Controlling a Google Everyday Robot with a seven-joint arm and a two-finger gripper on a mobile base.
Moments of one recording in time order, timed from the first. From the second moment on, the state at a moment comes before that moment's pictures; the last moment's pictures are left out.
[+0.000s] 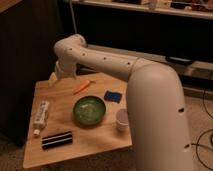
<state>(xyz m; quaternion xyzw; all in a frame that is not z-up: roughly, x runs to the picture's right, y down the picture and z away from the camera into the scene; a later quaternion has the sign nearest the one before) -0.269 -0.027 0.759 -0.32 -0.05 0.48 0.81</state>
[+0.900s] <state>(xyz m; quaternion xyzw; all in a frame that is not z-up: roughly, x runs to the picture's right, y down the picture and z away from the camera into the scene) -0.302 -0.012 0.763 -0.33 -0.04 0.48 0.81</state>
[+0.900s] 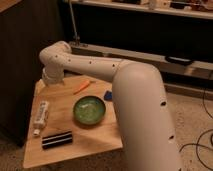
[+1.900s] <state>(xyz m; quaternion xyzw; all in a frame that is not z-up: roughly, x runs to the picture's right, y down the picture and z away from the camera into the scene) -0.369 0.050 0.797 -0.35 0.05 0.50 0.79</state>
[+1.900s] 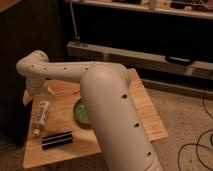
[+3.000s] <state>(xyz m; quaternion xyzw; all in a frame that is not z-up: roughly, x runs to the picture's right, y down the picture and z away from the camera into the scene) -0.405 0.120 0.865 -0.41 0.13 0.52 0.74</state>
